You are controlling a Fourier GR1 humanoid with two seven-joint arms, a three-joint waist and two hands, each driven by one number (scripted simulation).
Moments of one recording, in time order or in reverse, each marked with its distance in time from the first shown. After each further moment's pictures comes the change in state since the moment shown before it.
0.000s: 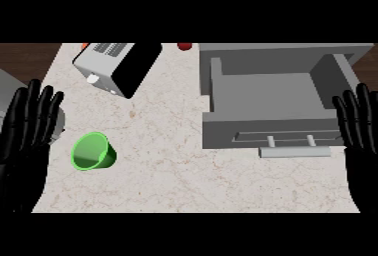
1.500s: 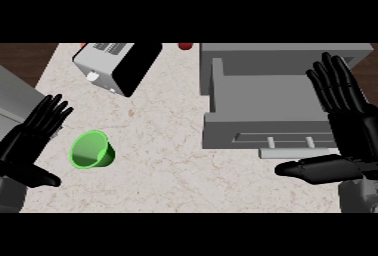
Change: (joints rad) left arm -0.193 0.291 0.274 0.973 0.355 -0.642 -0.254; right arm -0.234 -0.083 -0.061 0.213 -0.093 0.144 0.073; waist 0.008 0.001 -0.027
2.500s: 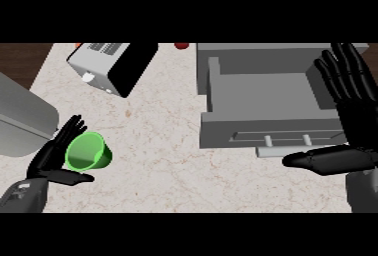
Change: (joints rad) left arm -0.216 0.014 -0.069 0.763 -0.383 0.209 -0.530; right arm -0.065 -0.021 -0.044 0.013 -0.031 0.017 0.039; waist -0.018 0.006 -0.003
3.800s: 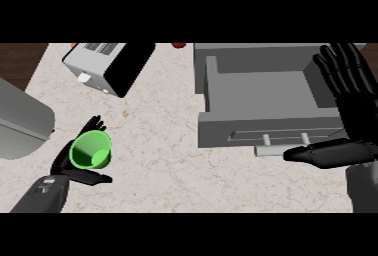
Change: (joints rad) left arm -0.080 -0.074 -0.037 0.147 -0.044 0.027 -0.131; right arm -0.034 -0.014 -0.010 0.036 -0.005 0.018 0.001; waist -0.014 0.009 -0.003
